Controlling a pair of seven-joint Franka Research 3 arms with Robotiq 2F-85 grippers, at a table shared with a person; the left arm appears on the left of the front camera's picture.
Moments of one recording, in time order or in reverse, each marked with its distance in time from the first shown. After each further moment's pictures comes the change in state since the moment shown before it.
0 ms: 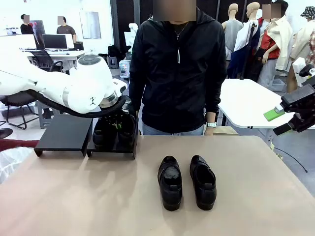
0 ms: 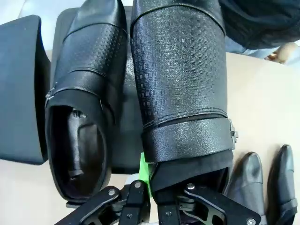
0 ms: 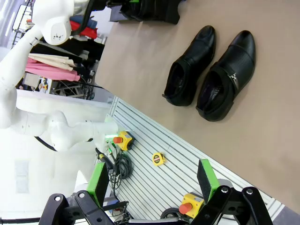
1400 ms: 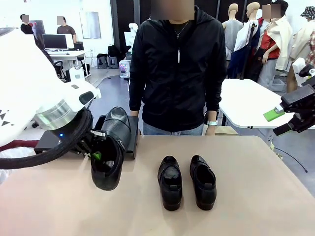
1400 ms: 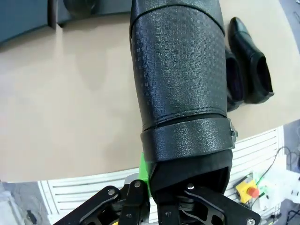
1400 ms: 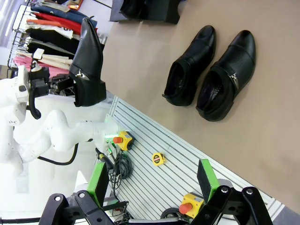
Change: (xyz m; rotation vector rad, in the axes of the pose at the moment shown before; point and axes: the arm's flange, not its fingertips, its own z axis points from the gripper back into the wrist) left arm -0.232 0.028 0.218 -0.127 0.073 -0.118; right arm 0.000 0.000 -0.001 0.000 0.000 0.000
